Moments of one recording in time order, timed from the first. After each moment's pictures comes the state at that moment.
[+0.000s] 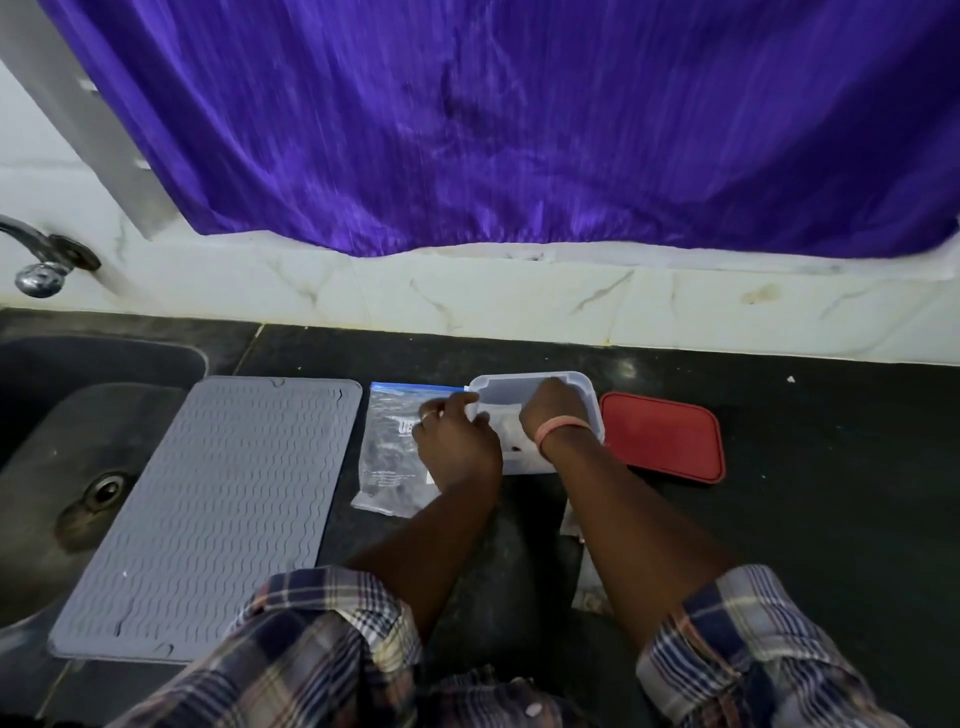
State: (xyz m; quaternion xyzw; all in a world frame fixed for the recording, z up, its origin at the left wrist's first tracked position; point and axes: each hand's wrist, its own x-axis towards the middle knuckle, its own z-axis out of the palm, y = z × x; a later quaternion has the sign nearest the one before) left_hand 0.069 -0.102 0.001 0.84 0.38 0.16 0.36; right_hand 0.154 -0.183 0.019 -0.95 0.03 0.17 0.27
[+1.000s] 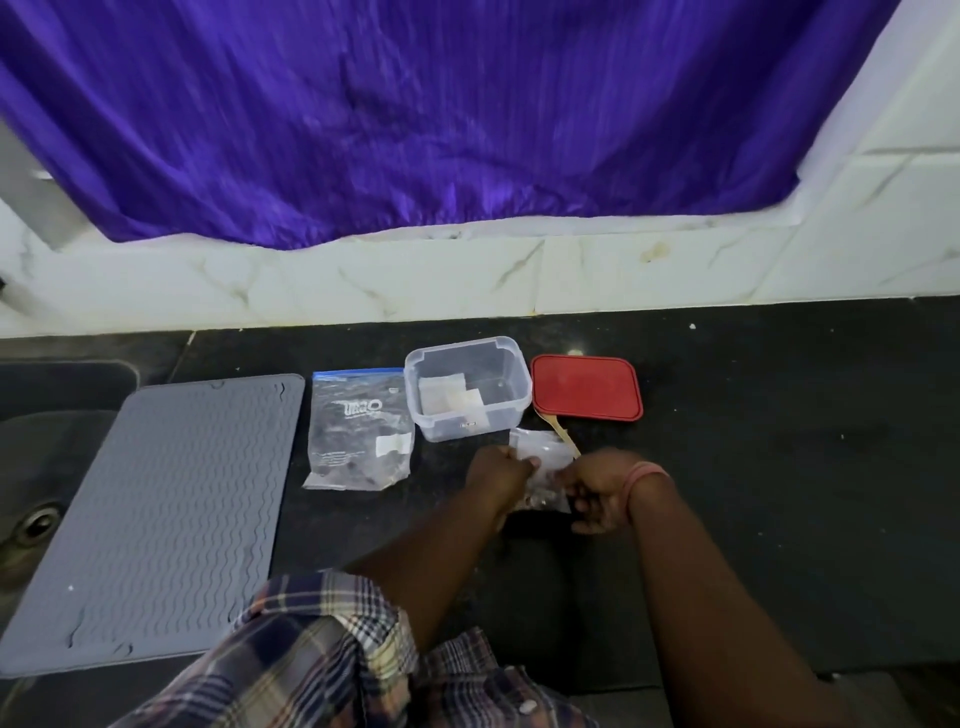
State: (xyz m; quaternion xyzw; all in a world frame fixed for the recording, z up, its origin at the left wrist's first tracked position) left_hand 0.024 -0.202 -0.028 0.69 0.32 -0.20 0.62; right_hand 0.055 -0.351 0.004 -0.72 0.27 0.44 0.47
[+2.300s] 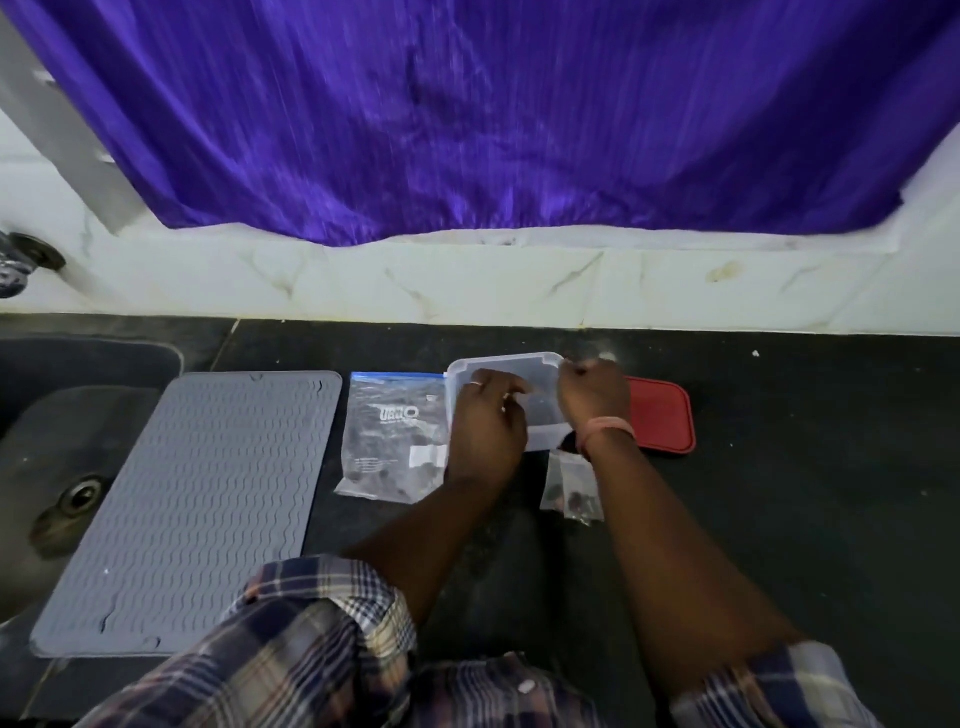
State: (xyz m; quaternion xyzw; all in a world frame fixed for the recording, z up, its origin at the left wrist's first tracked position) left_hand 0.058 -0.136 0.009 0.87 0.10 0.23 0.42; right_hand 0.146 -0.251 0.029 -0.90 0.10 0.04 0.42
